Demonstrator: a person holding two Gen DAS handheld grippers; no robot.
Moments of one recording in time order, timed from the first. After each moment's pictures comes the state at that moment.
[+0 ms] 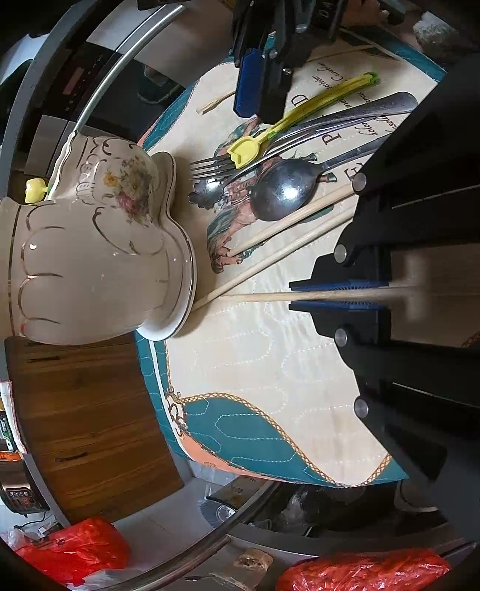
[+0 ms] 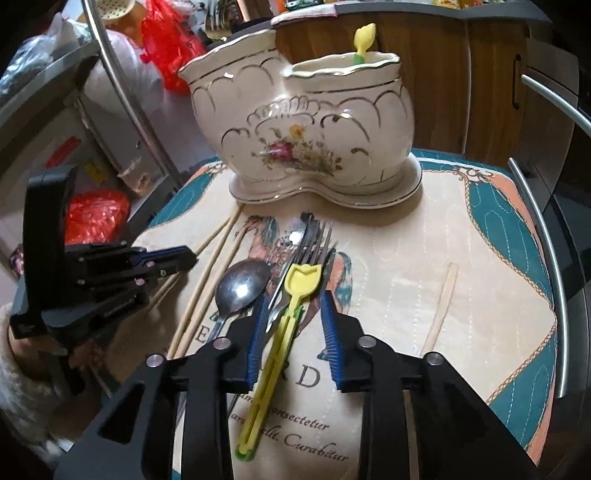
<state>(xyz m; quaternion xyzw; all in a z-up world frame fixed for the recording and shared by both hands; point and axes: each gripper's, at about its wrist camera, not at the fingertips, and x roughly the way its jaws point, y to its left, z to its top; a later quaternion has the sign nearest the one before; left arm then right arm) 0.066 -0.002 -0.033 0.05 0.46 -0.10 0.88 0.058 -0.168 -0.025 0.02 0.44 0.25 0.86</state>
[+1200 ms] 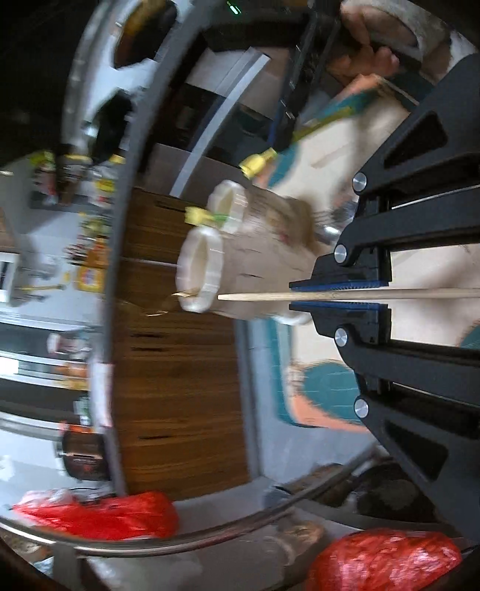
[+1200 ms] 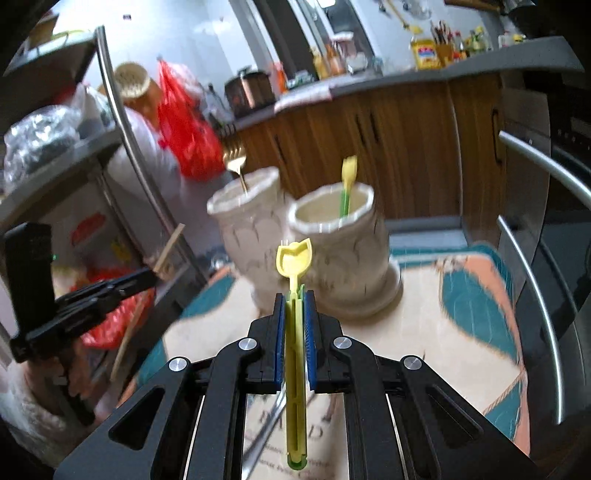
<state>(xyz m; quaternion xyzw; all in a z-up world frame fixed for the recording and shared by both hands) 0.022 0.025 0.078 -0.02 0.26 -0.13 0.96 0.056 -0.209 0.046 0.11 0.28 0.26 0.92</state>
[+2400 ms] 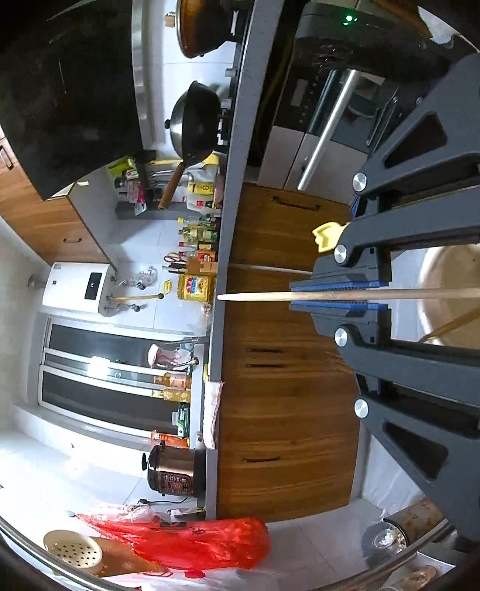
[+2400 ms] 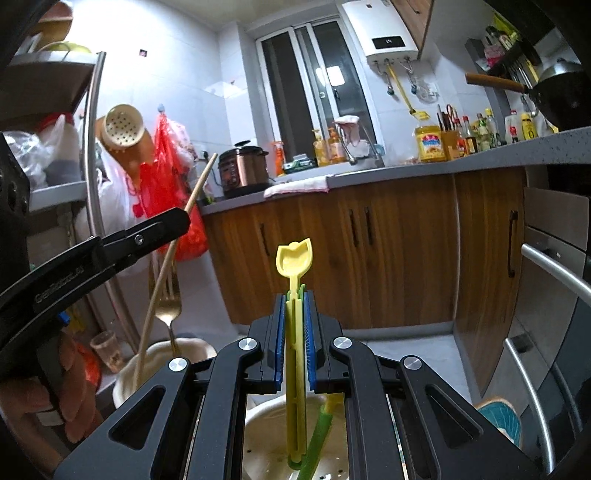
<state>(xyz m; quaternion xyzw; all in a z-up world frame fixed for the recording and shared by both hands) 0.158 -0.033 0.130 -0.03 0.06 -0.13 0.99 0.176 -0.174 0.068 0.08 0.12 0.22 0.96</state>
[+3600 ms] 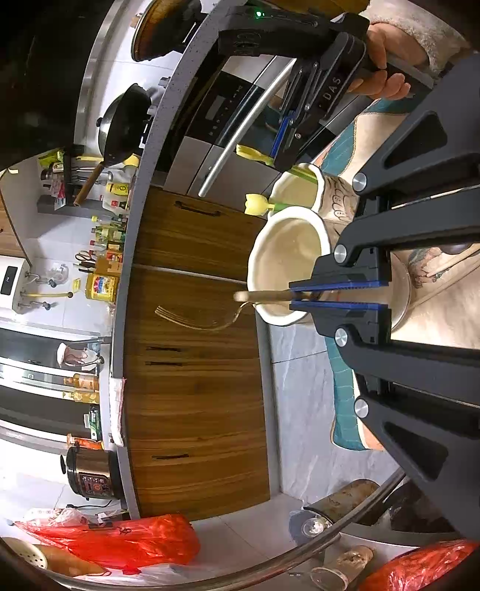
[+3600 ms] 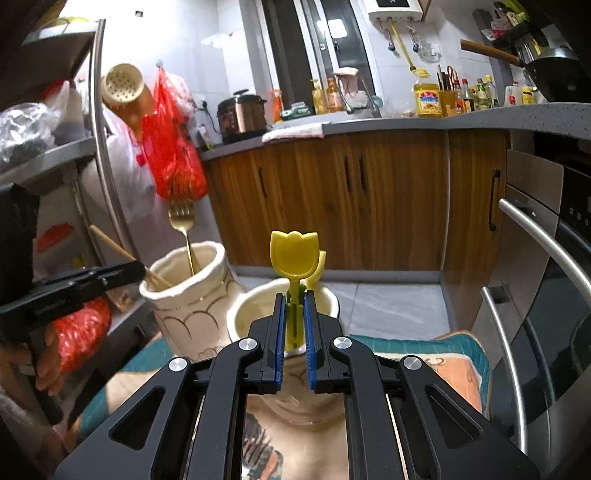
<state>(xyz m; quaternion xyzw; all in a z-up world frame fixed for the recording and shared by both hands) 0.110 0.010 0.090 -0.02 0.26 -0.14 0.96 0.127 -0.202 0.057 0.04 0.23 0.22 0.95</state>
